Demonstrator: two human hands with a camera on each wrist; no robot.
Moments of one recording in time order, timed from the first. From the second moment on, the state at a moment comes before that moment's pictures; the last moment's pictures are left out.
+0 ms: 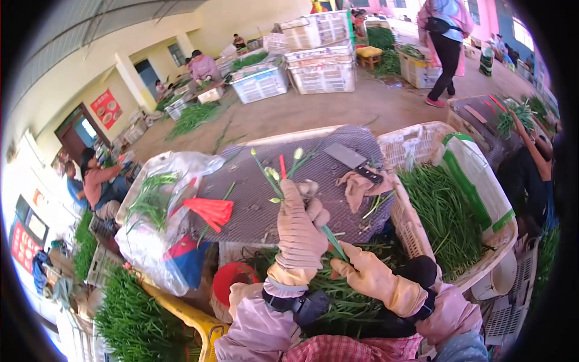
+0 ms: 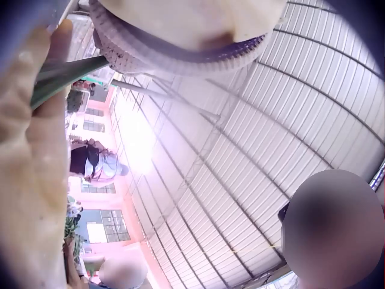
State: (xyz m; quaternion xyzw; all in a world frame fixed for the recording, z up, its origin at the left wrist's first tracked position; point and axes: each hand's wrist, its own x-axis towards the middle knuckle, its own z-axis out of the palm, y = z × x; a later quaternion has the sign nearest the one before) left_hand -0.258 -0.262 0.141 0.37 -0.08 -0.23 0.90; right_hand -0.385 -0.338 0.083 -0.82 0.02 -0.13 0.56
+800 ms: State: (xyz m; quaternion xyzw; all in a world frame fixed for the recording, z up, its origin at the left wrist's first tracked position) left_hand -0.281 -0.126 0.065 0.47 -0.02 -0.27 0.84; right_hand -0.357 -0.240 0.031 -0.71 0.07 0.02 0.70
